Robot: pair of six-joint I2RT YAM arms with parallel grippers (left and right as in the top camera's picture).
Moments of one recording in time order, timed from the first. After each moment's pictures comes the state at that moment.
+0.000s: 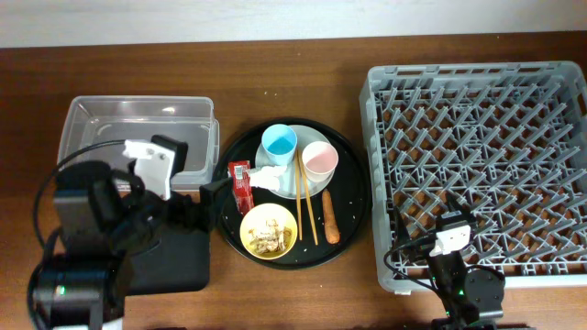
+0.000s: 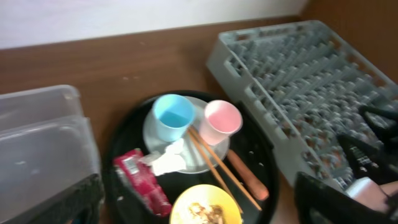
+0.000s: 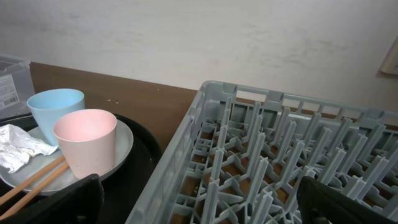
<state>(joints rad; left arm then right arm) 0.01 0.91 1.10 -0.81 0.58 0.07 0.05 0.01 0.01 -0.06 -0.14 -0.10</state>
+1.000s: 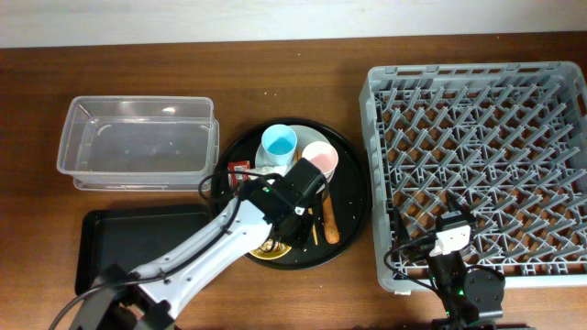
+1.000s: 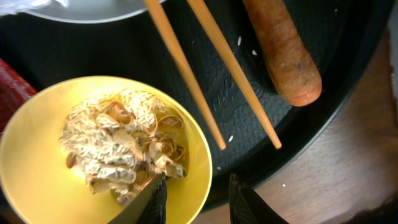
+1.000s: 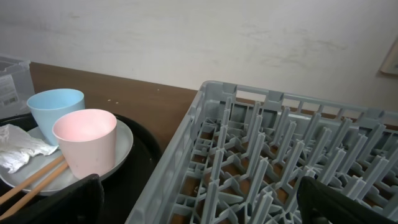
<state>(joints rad) -0.75 1.61 1.12 -0.89 0.04 -0.34 0.05 0.01 0.01 -0.06 -0.14 -0.10</state>
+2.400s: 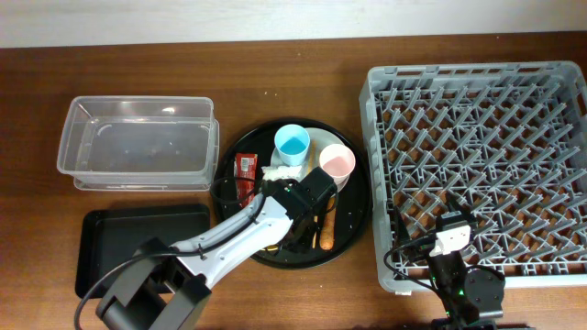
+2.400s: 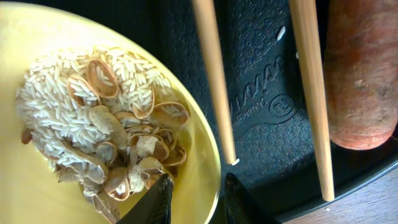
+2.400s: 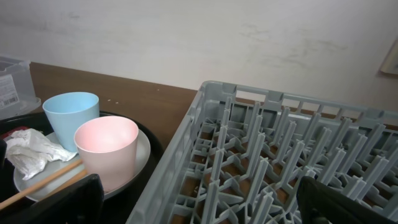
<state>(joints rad) -0.79 1.75 1.12 -0.90 -0.04 -0.38 0.05 0.01 0.01 -0.06 -0.14 -0.10</state>
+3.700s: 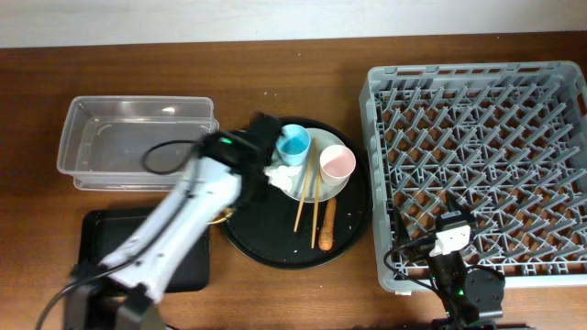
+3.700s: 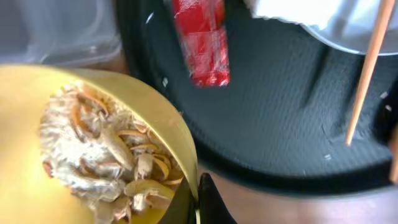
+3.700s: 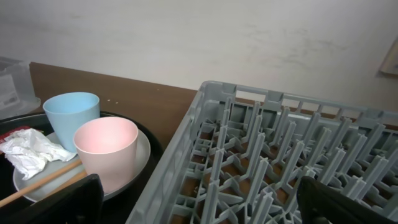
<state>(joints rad) -0.47 1.64 1.37 -1.25 -0.13 -0.28 0.05 0.01 0.01 -0.06 -0.14 -0.10</state>
